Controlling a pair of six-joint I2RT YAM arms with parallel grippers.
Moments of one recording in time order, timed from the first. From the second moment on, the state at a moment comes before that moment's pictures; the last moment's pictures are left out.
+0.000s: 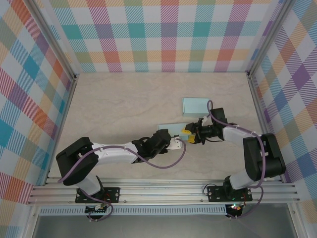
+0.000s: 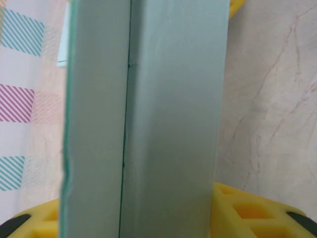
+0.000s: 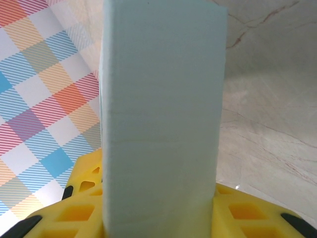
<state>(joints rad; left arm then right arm) -1.05 1.58 0.82 0.06 -0.39 0.71 0.22 1.51 0.67 -0.18 -0.99 1.06</state>
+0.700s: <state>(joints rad) -0.88 1.61 1.16 -0.69 -0.03 0.60 0.16 1.15 0.81 -0.54 -0.73 0.76</state>
